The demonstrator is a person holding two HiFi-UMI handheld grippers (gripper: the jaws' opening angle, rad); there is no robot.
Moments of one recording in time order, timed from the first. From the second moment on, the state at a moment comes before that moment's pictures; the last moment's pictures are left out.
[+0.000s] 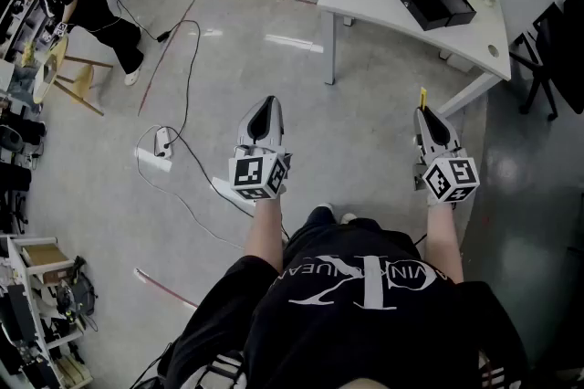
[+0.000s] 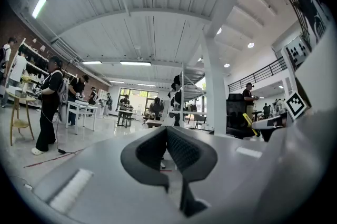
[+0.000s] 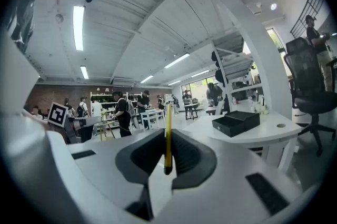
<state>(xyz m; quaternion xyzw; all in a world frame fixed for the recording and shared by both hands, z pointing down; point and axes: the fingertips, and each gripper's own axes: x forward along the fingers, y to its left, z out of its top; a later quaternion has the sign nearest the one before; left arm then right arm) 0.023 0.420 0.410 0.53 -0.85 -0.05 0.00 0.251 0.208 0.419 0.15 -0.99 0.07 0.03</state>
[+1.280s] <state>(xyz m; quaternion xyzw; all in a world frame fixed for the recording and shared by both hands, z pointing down) -0.025 0.429 0.420 0.54 -0.84 -0.07 0.02 0.221 0.211 0.424 0.18 -0.98 0.07 0.02</state>
